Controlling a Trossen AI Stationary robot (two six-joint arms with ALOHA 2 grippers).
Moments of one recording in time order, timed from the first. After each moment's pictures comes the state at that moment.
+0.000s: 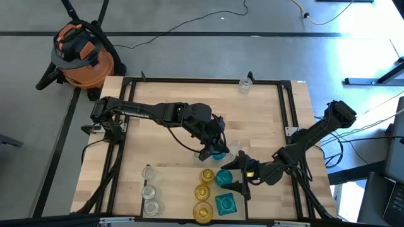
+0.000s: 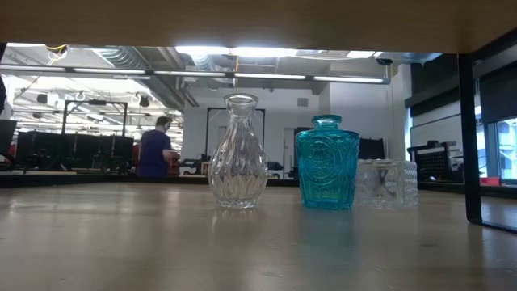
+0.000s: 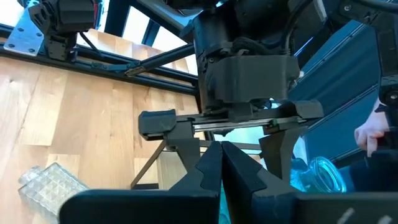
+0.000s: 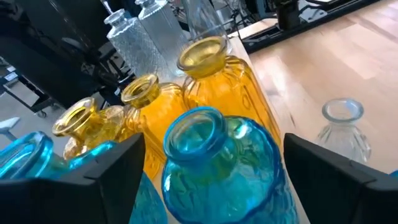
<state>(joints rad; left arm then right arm) -0.08 1.79 1.72 -0.34 0.36 -0.41 0.68 1.42 0.94 0.14 0.49 0.67</state>
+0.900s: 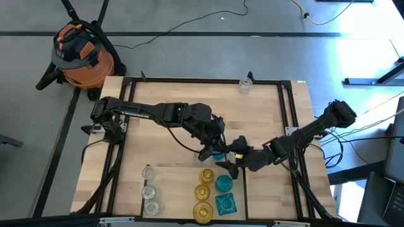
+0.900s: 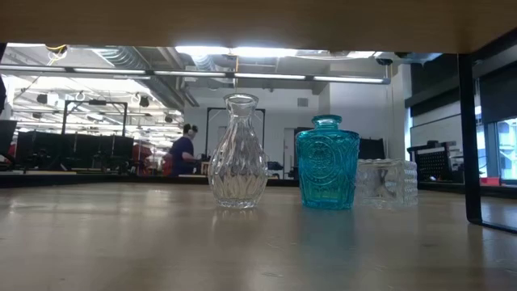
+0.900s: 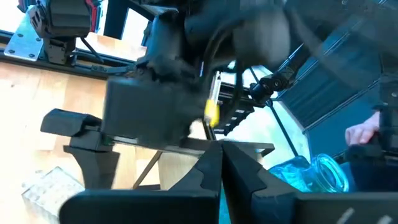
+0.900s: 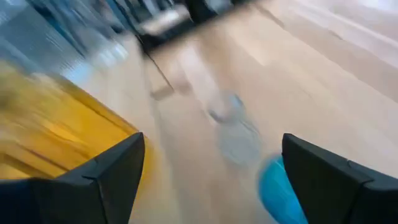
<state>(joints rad) -0.08 1.79 1.72 -0.34 0.36 -0.38 0.51 1.42 0.94 -0.11 0.51 0.77</state>
